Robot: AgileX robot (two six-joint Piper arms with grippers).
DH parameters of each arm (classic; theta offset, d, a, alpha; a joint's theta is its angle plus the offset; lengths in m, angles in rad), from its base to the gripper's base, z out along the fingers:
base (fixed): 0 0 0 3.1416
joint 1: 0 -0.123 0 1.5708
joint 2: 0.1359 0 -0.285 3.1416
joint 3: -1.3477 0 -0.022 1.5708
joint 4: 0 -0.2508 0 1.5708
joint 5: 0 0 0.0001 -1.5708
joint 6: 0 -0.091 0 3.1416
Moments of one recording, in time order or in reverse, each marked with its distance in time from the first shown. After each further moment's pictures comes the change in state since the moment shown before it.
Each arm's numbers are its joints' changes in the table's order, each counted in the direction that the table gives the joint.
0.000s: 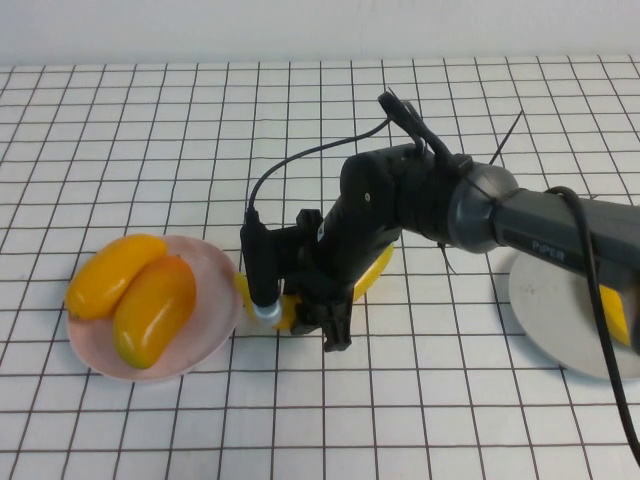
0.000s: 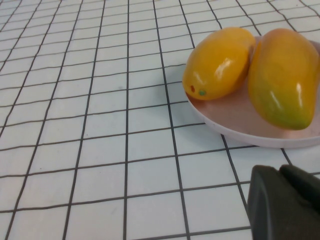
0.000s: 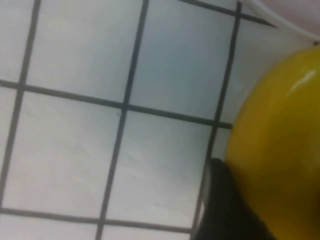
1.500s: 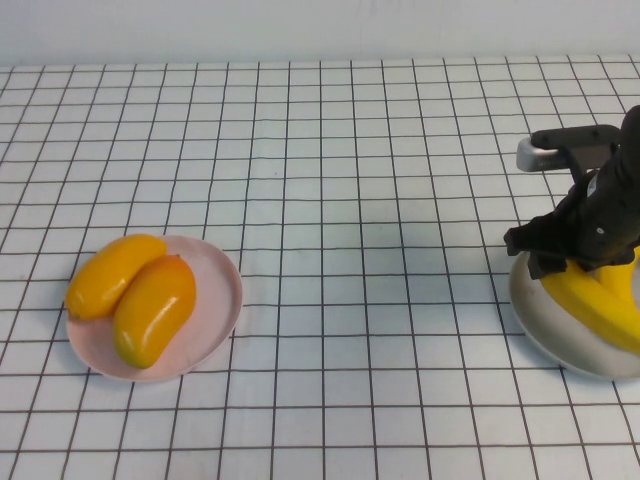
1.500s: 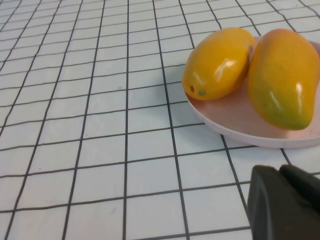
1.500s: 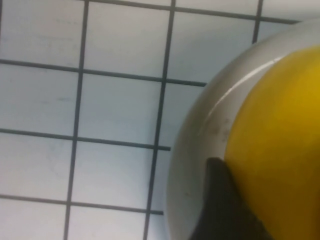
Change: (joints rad) right arm 0.428 -0.397 -0.467 0.308 -0.019 -1.431; left arm 0.000 0.000 0.000 0.000 0.000 0.000
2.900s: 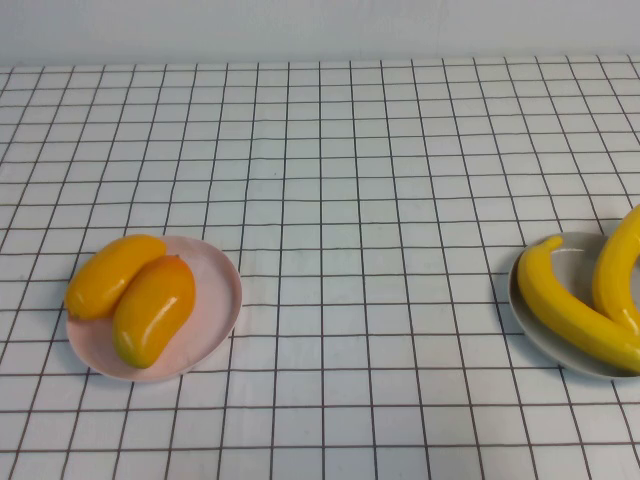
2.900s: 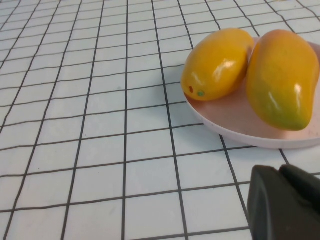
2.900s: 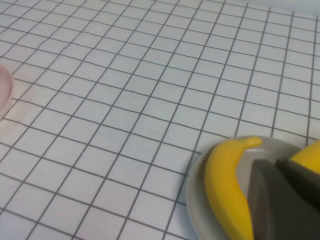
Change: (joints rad) right arm 0.042 -1.084 -0.662 -0.332 -0.351 0.485; left arm 0.000 0.000 0.000 0.004 0.000 0.000
